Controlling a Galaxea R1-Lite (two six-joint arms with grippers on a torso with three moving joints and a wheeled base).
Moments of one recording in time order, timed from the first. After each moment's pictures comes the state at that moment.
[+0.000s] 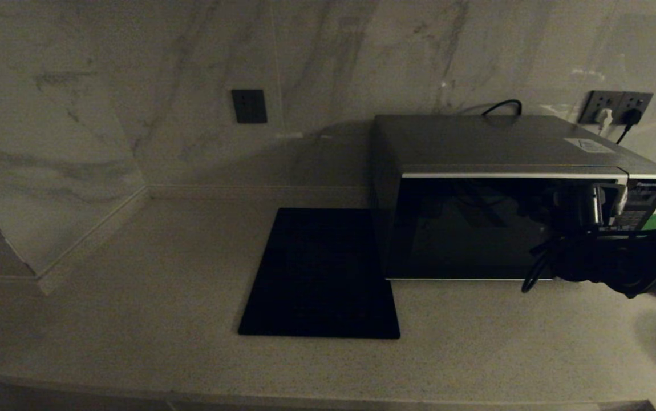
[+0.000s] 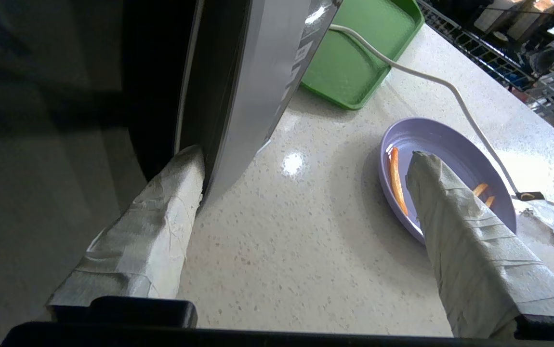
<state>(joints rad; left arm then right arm) 0.00 0.00 0.00 -0.01 0.02 -0.07 0.07 1.98 -1.03 -0.41 -1.07 0.26</state>
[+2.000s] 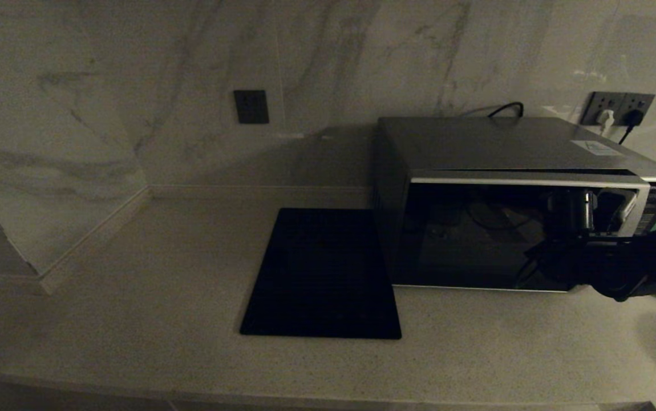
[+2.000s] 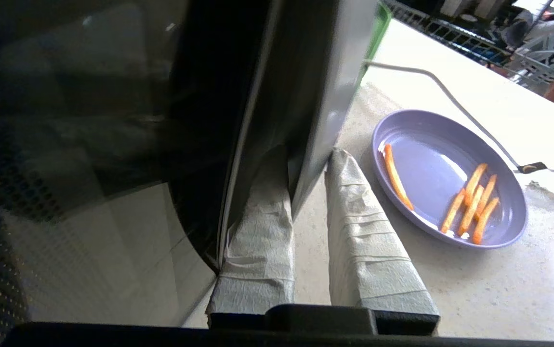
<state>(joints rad) 0.00 0.00 0.00 -0.01 0.02 -0.07 0.04 2.03 -1.02 -0.52 -1.22 0.36</state>
